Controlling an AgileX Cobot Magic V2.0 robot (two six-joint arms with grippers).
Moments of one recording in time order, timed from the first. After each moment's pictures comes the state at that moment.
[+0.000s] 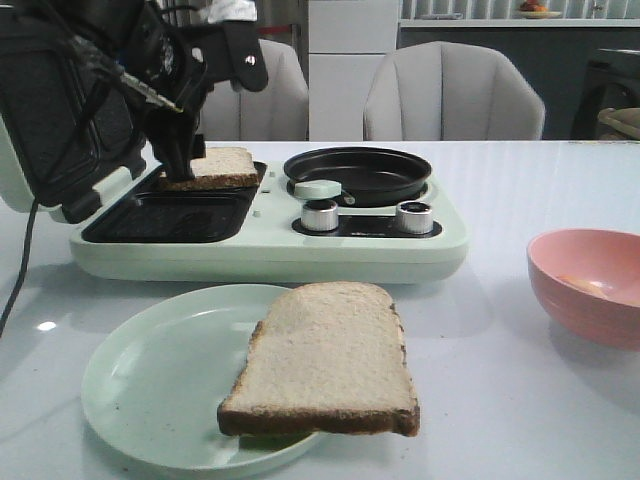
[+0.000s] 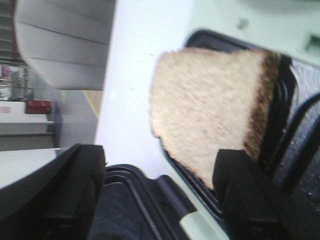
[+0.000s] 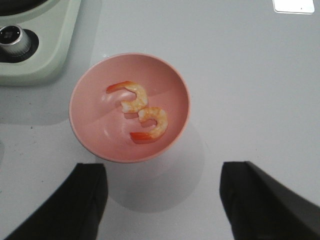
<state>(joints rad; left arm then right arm) -0.54 1.92 -1.33 1.63 0.46 -0.60 -0.01 0.79 -0.61 0.04 0.62 0.02</state>
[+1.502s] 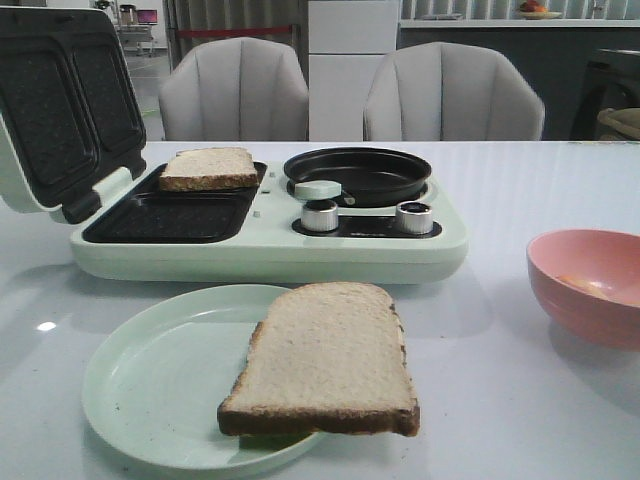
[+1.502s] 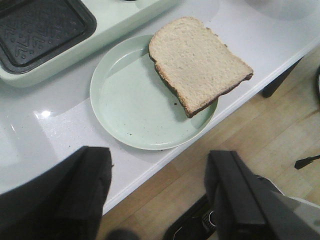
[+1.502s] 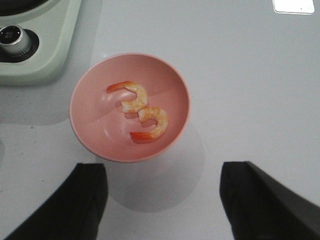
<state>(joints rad) -0.84 0.72 -0.74 0.10 0.86 -0.18 -0.01 0.79 -0.61 0.04 0.62 0.02</state>
